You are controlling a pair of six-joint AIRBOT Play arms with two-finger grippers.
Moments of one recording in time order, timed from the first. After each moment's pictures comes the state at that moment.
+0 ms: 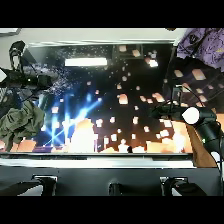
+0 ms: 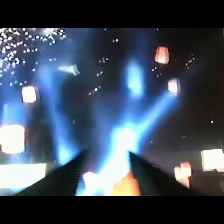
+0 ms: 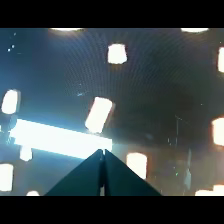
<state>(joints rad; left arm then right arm) -0.04 -1.30 1.47 1.36 -1.15 -1.57 0.14 -0.99 0.86 -1.28 0.86 1.51</state>
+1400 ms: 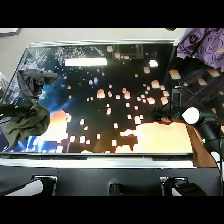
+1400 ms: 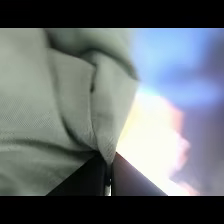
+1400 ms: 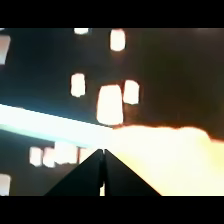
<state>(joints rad) 0.37 -1.30 1.04 1.14 -1.01 -1.69 0.14 -0.99 0.86 -1.28 0.92 1.51</state>
